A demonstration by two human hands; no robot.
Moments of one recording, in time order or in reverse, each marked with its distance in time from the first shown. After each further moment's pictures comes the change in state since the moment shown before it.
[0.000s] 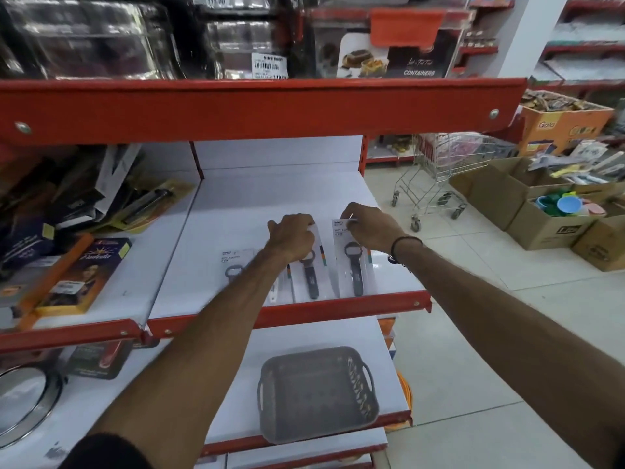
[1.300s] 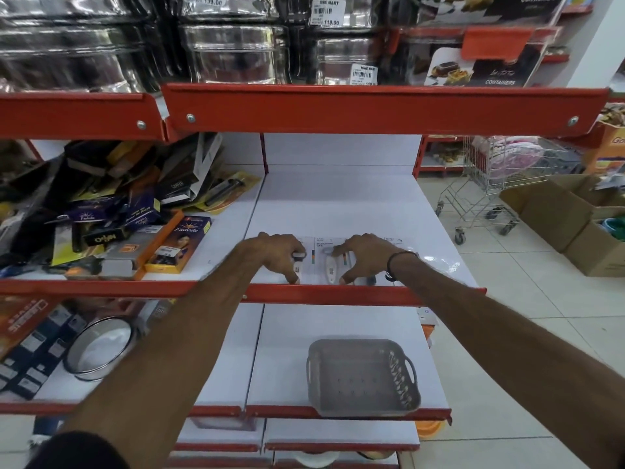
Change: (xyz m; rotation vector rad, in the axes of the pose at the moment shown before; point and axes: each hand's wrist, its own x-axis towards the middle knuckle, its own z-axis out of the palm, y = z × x) left_hand -0.078 -0.116 -0.086 0.444 -0.449 0.011; right_hand -0.037 -0.103 0.050 -0.223 -0.377 -0.251
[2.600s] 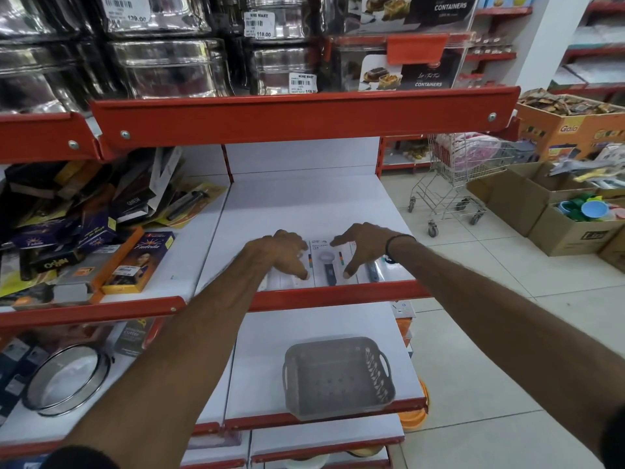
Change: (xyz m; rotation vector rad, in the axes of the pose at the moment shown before) left_hand 0.037 0.071 -0.011 0.073 -0.028 0.026; right_hand -0.025 0.062 -0.026 0.058 -0.028 0.087
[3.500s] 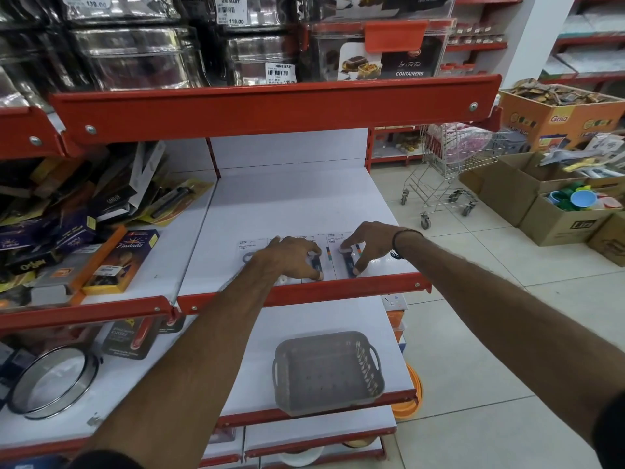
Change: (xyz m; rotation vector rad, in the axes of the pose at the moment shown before) left_hand 0.013 0.040 0.022 -0.110 0.096 0.082; right_hand -0.002 0.046 0.005 0.034 -0.045 0.053
